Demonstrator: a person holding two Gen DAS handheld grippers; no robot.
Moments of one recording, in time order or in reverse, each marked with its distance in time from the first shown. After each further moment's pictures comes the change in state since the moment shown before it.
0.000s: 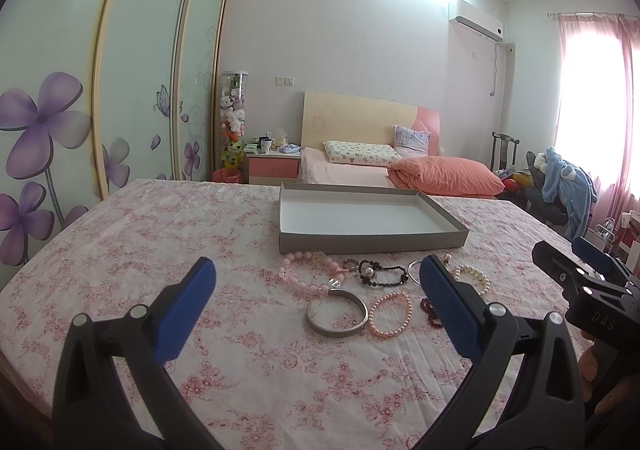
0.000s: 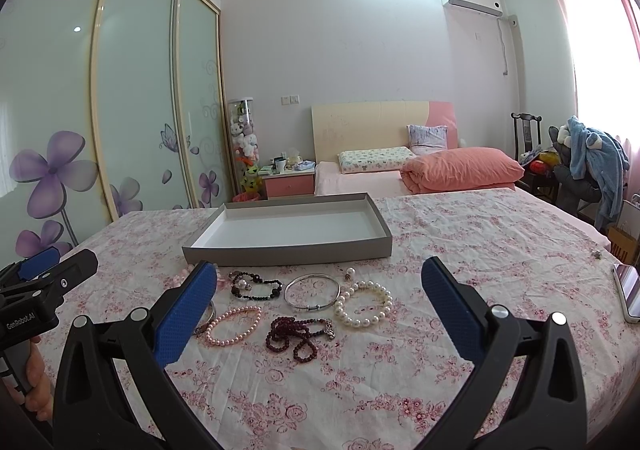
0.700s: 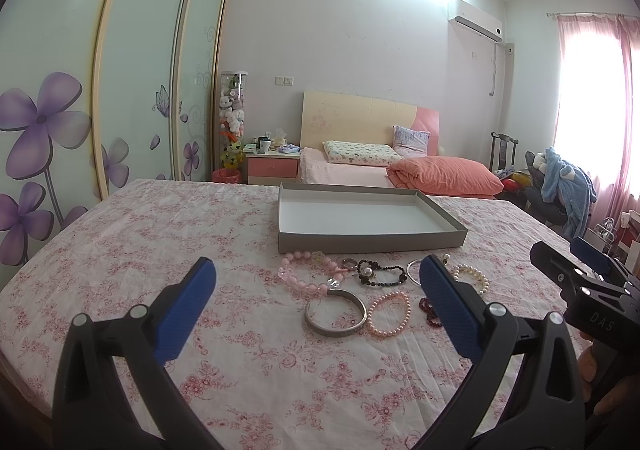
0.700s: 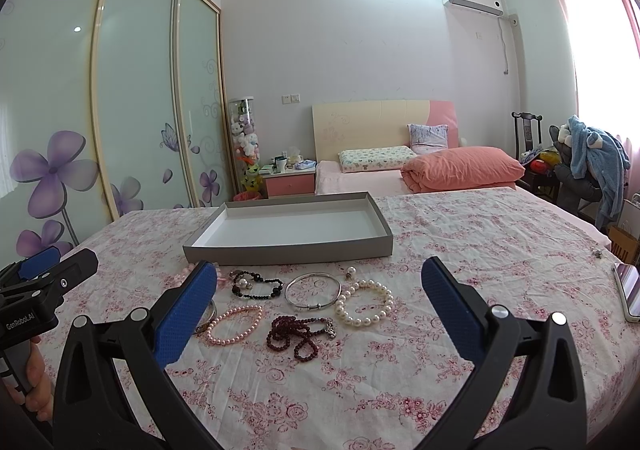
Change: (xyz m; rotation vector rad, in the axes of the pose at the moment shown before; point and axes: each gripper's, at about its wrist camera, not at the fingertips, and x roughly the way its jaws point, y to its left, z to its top) left arm 0.001 0.000 0.000 -0.001 0.003 0.000; right arm 0.008 0.000 -0.007 0.003 0.008 0.003
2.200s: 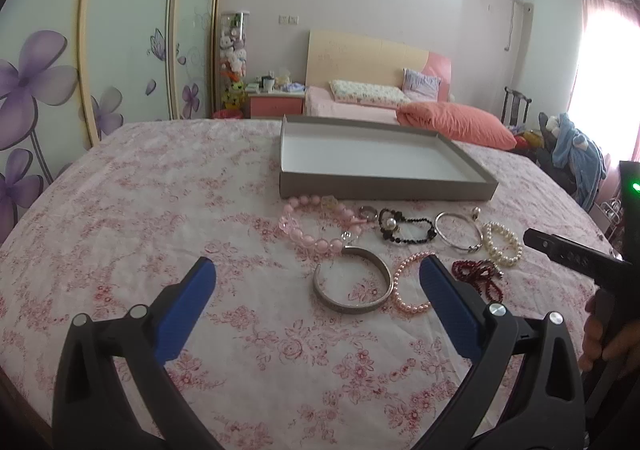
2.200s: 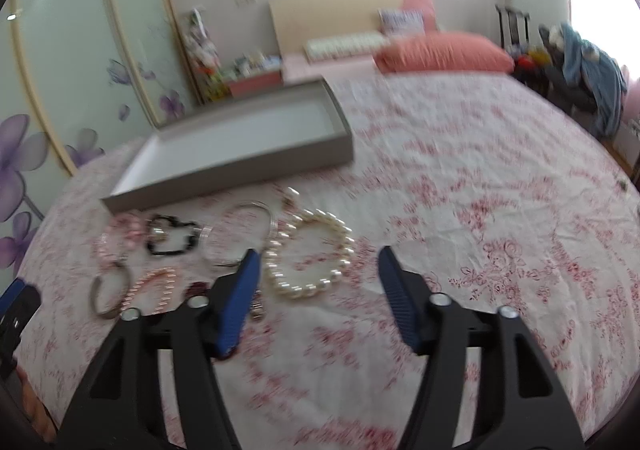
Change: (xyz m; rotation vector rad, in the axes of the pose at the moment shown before) left arm 0.070 0.007 -0.020 -0.019 0.248 0.015; right arm 0.112 -0.056 -0.012 0.146 0.457 -0.089
